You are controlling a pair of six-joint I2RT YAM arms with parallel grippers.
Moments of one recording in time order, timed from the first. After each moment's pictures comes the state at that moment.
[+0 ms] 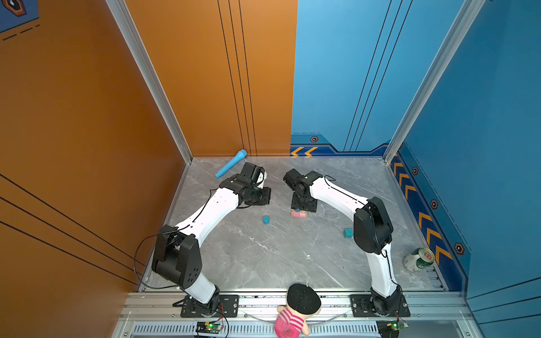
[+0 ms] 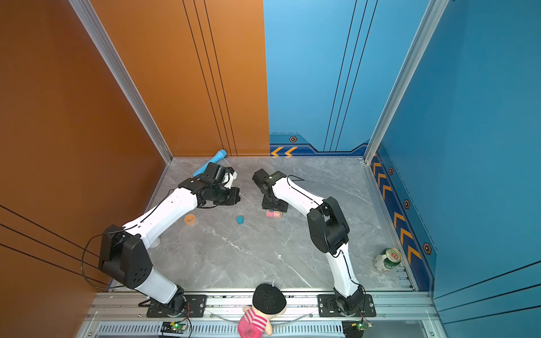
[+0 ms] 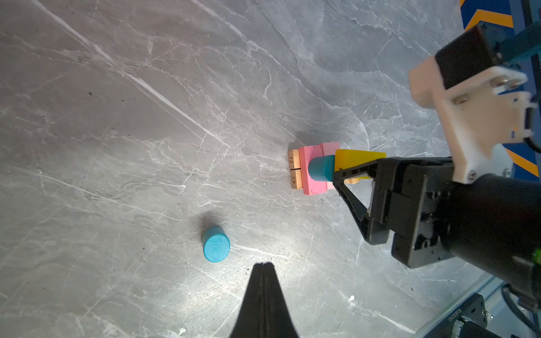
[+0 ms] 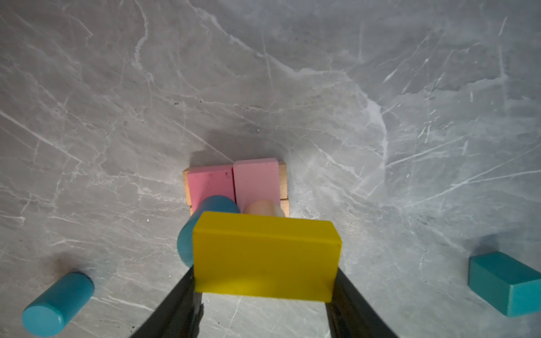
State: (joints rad) left arm -0.41 1.59 1.32 -0.70 0.21 -0.35; right arm 0.67 2.11 1.81 -1.11 0.20 0.86
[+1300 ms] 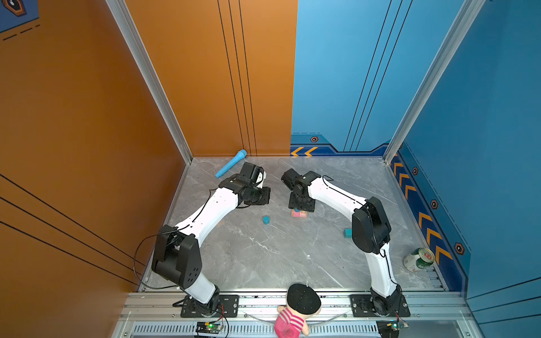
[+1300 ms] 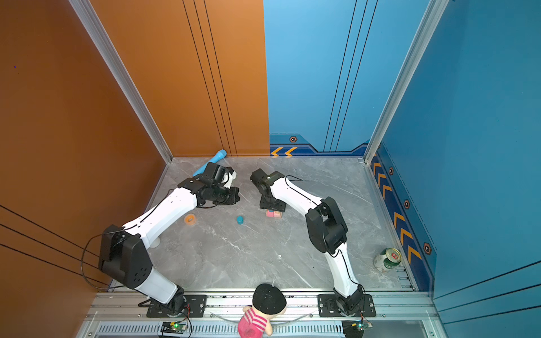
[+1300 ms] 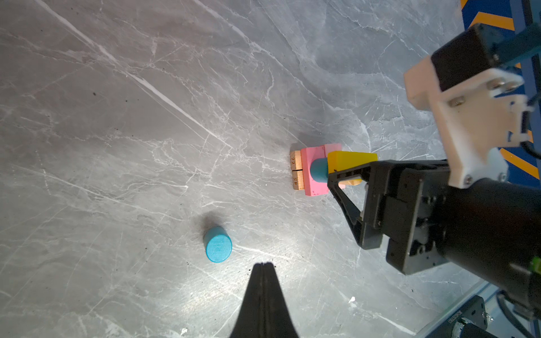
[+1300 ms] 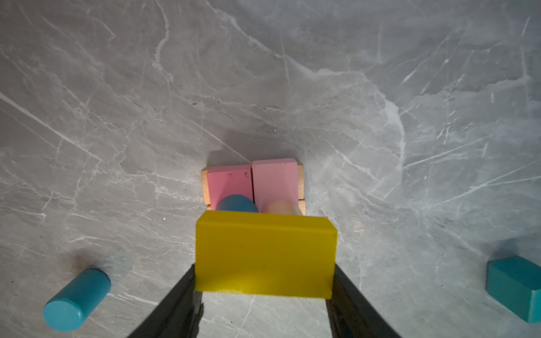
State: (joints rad) left arm -0.40 1.59 1.32 -0.70 0.21 -0.35; right arm 0.68 2.13 1.84 -1.11 0.19 0.87
